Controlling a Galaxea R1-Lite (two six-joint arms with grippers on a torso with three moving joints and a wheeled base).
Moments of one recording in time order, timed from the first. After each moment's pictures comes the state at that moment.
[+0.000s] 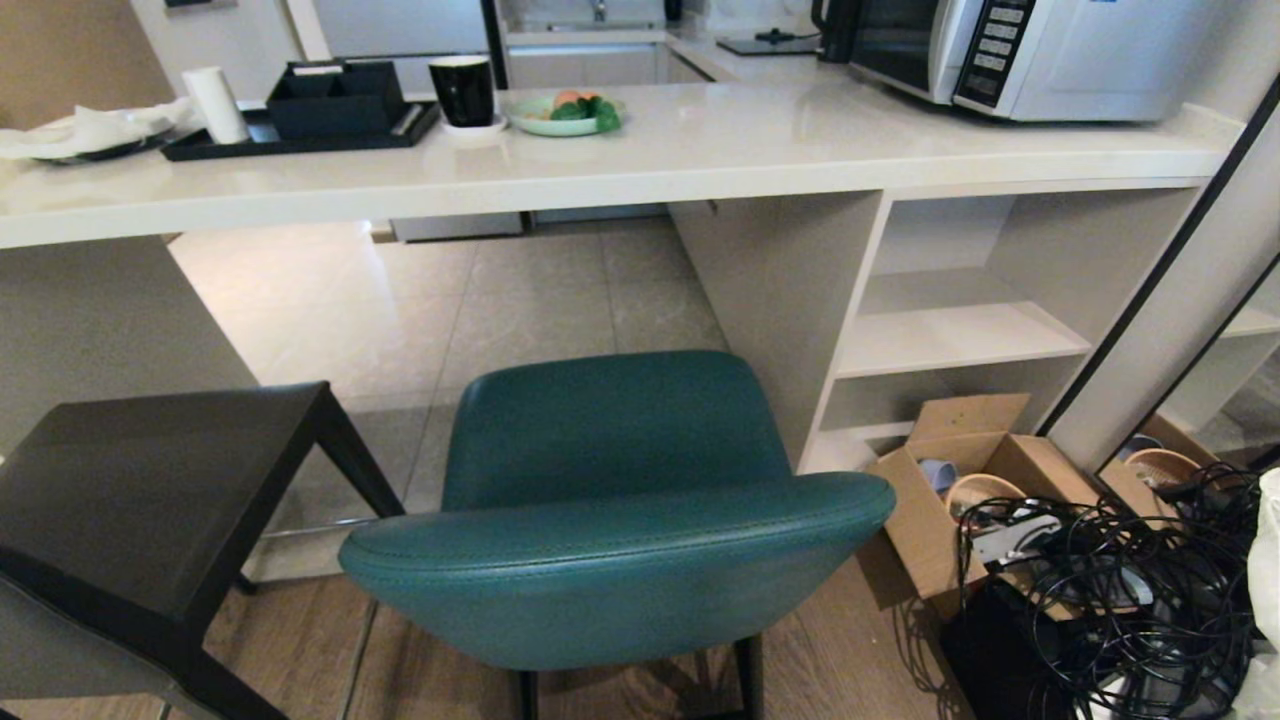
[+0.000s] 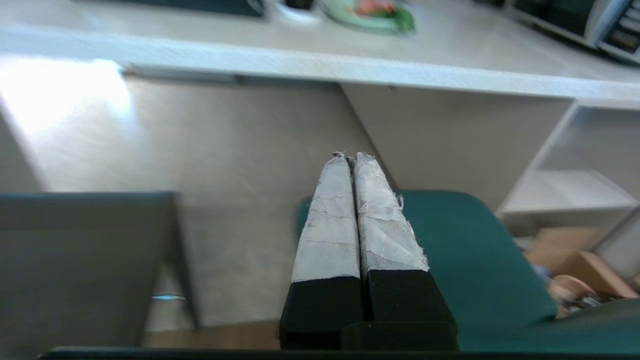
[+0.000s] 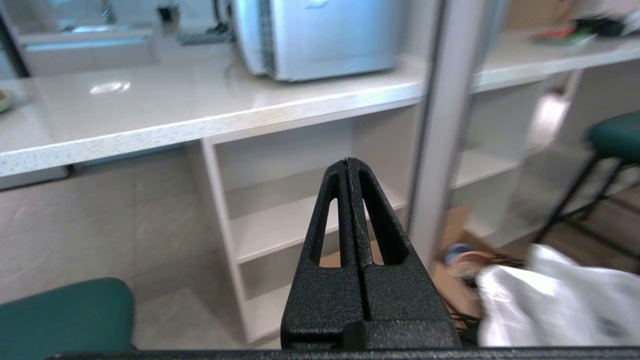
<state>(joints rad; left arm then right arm) -0.16 0.68 -0.59 -0.35 0.06 -0.11 0.01 0.65 -0.71 -0.32 -0.33 -0.08</state>
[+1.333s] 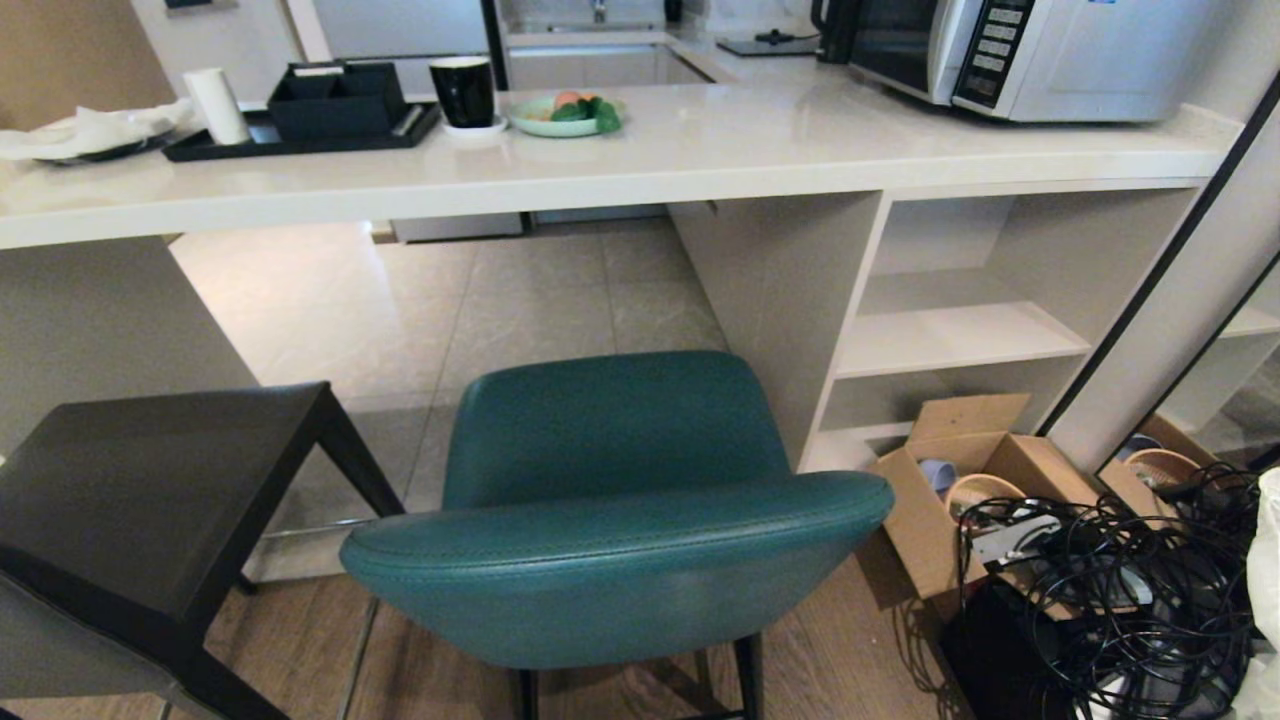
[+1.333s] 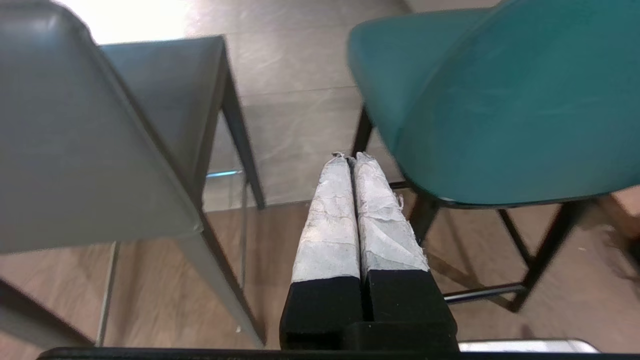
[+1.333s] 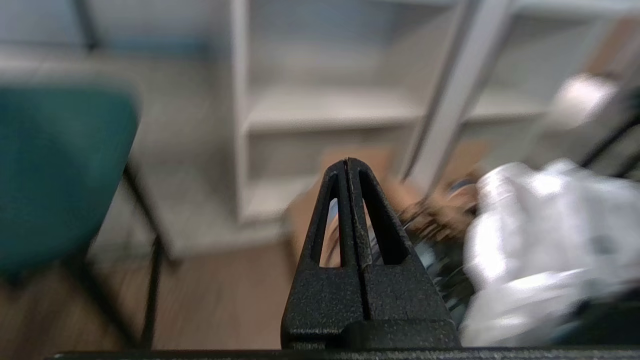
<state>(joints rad) 0.00 0.00 -0.14 0.12 -0.03 0.02 -0.01 0.00 -0.12 -0.06 -0.12 -0.17</state>
